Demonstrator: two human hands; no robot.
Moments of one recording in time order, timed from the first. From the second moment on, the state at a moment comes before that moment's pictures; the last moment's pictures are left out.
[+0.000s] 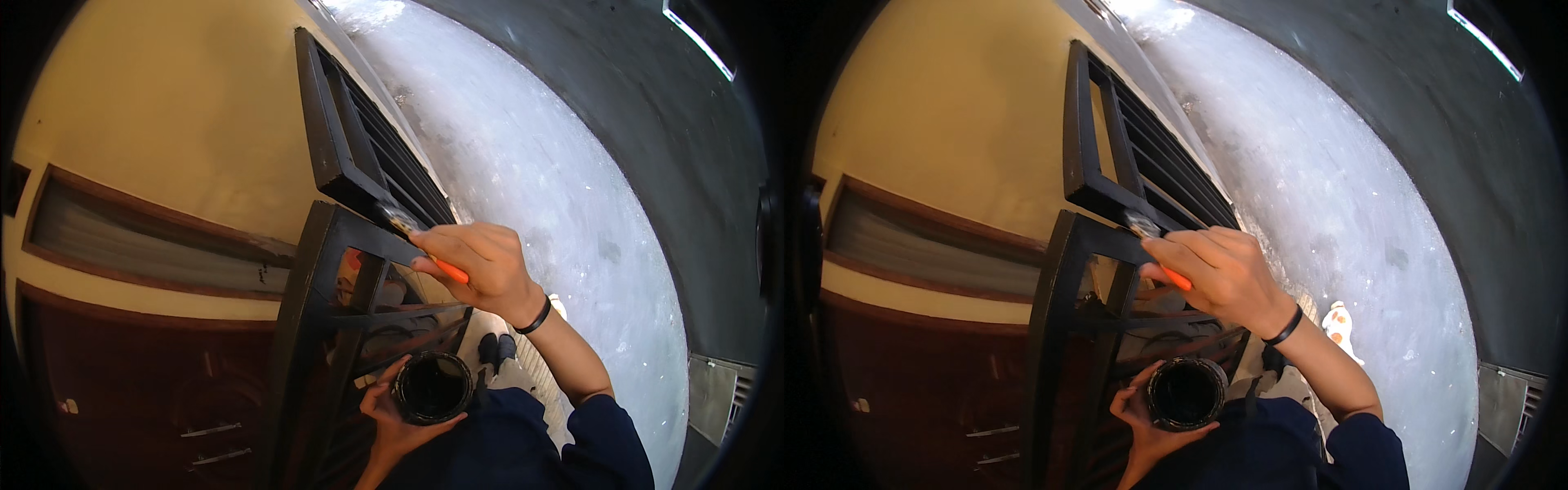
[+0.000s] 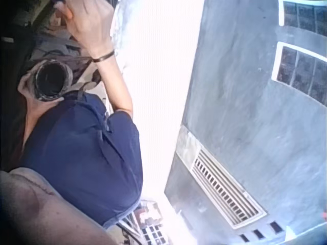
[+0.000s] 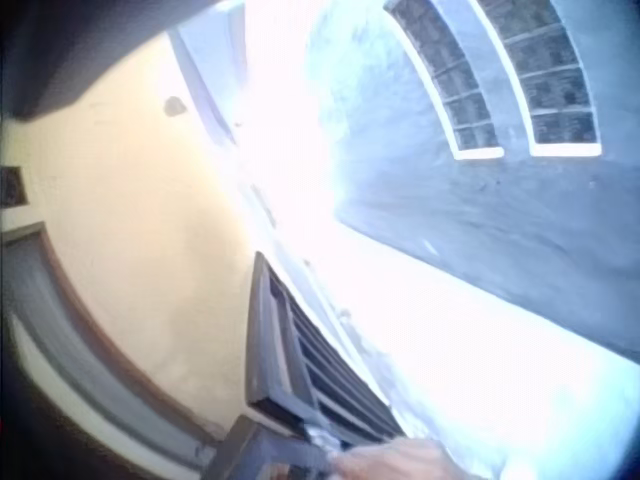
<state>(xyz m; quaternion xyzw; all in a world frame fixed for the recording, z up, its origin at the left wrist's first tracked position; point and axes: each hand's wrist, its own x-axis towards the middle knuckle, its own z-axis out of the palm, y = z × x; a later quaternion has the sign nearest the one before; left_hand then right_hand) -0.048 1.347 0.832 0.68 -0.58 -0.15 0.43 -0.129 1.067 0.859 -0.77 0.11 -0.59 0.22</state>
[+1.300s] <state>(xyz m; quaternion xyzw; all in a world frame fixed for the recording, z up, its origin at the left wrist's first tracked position) -0.043 1.361 0.817 0.70 -0.57 -0.16 0.41 -0.105 1.055 0.834 -0.73 0.10 -0.56 0.37</state>
